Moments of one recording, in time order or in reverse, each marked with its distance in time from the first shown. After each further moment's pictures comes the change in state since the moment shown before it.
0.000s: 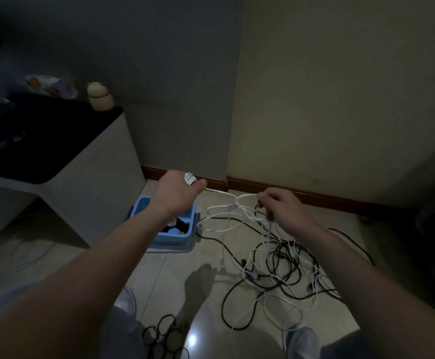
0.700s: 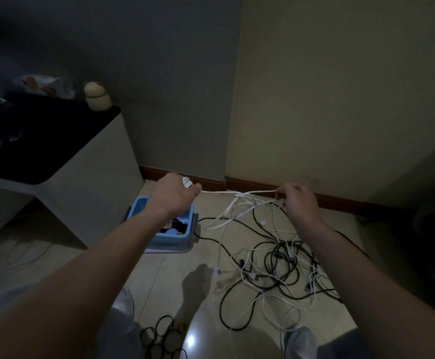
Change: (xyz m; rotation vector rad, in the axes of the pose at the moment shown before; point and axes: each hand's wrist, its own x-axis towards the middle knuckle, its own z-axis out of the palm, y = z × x) left_hand 0.001 -0.002 0.003 0.158 -0.043 -0.042; right_hand 0.008 0.004 -0.012 0.096 0.383 0.174
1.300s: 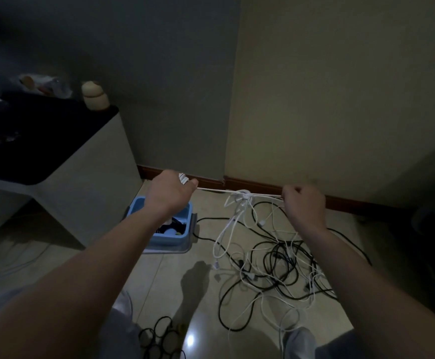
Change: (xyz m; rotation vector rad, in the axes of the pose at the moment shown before) left_hand 0.009 -0.004 0.001 0.023 0.084 0.029; right_hand 0.003 0.004 -0.004 -0.260 0.150 -0.118
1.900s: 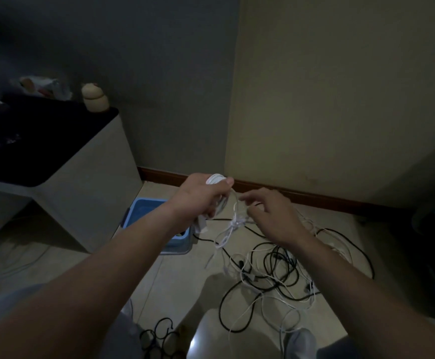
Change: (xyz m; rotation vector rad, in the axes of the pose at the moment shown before) left_hand -0.026 0.040 0.014 -0.766 -0.434 0.041; right_hand -0.028 -0.016 0.011 -0.172 -0.398 -0.454
